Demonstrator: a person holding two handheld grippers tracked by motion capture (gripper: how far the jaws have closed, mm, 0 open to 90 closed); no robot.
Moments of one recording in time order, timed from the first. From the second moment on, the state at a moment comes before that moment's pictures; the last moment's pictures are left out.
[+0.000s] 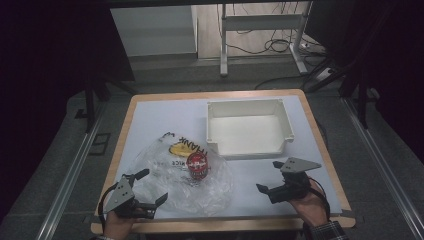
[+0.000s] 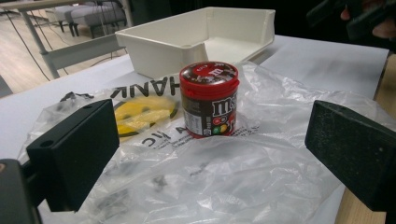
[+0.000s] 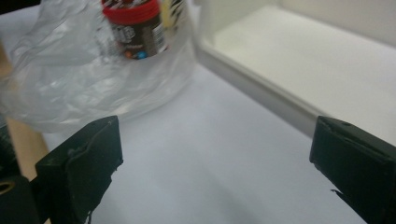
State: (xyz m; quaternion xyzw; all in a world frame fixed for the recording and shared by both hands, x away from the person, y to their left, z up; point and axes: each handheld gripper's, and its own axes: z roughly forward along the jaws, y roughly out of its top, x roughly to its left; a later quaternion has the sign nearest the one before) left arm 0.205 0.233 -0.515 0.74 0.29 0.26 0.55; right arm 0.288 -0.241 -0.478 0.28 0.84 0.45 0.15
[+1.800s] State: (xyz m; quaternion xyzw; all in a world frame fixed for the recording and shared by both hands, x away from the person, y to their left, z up) left arm 0.206 0.233 -0.516 0.74 0.30 0.25 0.55; right arm 0.295 -0.231 -0.480 0.24 0.84 0.47 0.15
